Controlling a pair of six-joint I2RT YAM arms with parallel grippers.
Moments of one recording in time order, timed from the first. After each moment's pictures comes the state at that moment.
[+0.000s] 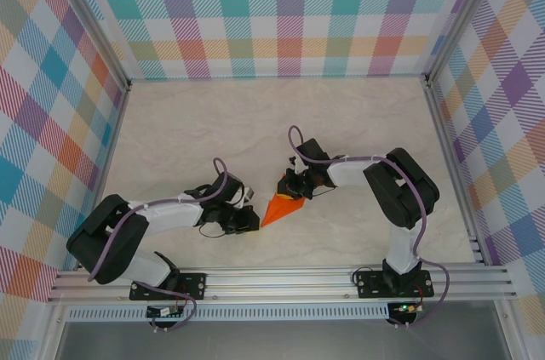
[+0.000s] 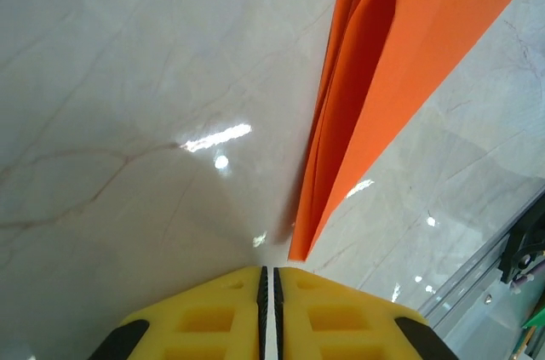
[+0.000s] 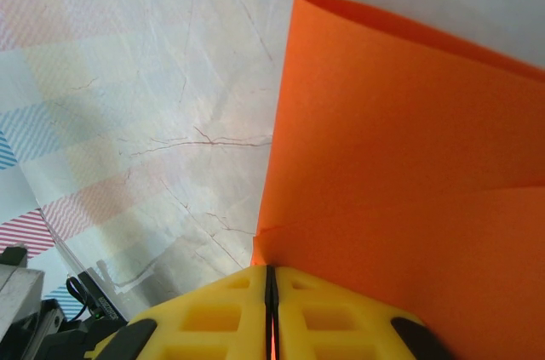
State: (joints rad) left arm -0.67 1.41 0.53 -0.23 0.50 -0.74; right arm 0.63 1.89 0.94 -0.12 -0.60 0.86
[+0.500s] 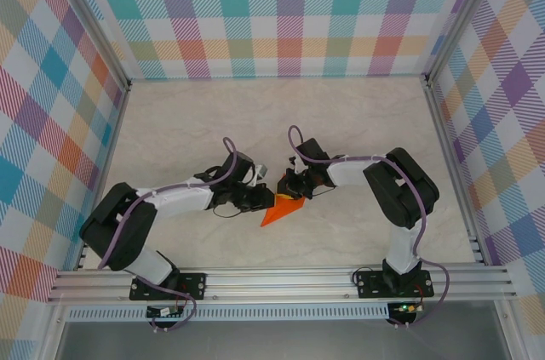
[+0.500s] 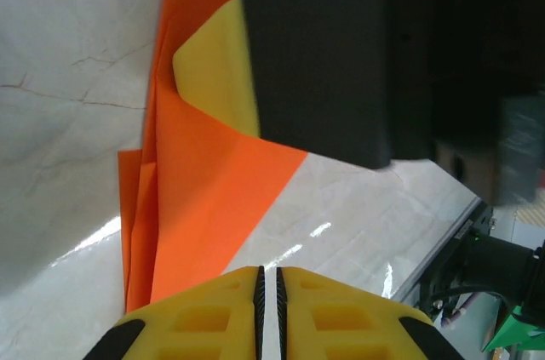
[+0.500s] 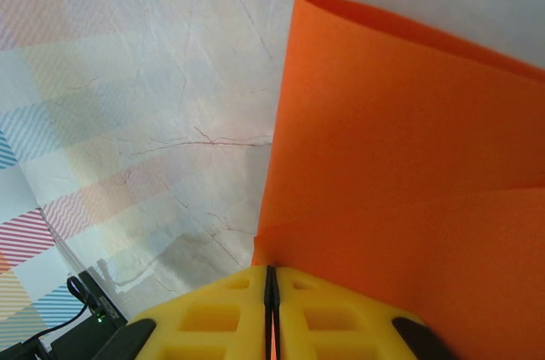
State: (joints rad) left arm -0.67 1.55 0.74 -0.15 0.52 -0.74; right arm 0.63 1.89 0.95 -0.13 -0.60 0.86
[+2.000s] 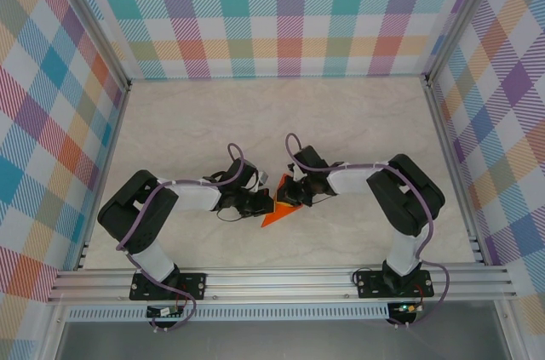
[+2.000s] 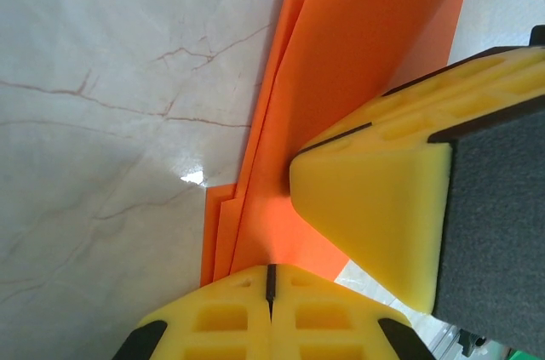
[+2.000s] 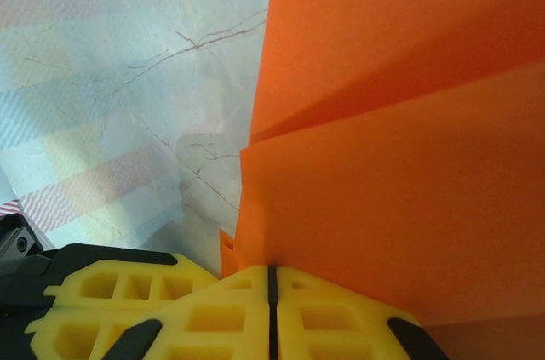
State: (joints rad) left arm -0.67 1.67 0.69 -0.04 0.50 -0.76; right arm 0.68 1.82 0.88 -0.12 -0.55 0.89
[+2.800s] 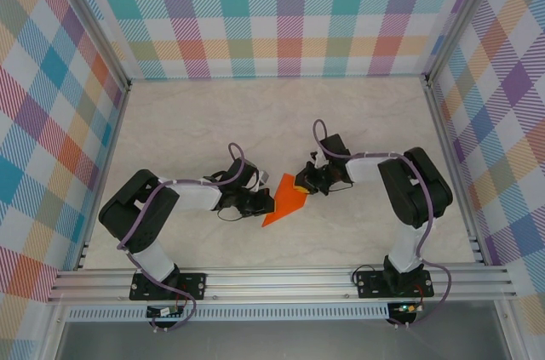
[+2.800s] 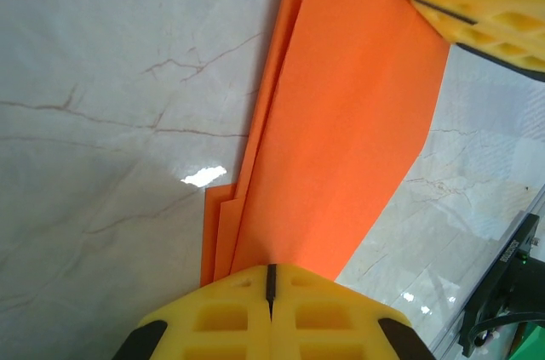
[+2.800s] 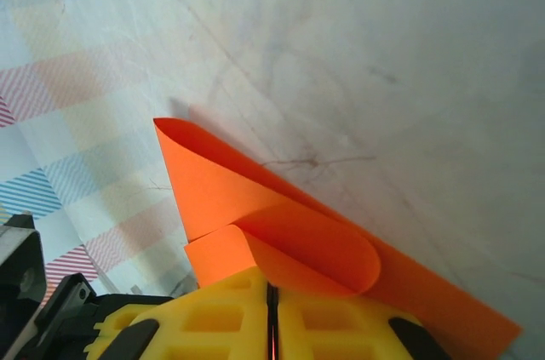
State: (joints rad) left arm -0.67 1.68 0.70 -0.03 0.51 -0.76; right arm 0.44 1.84 0.87 -0.11 -0.67 0.86
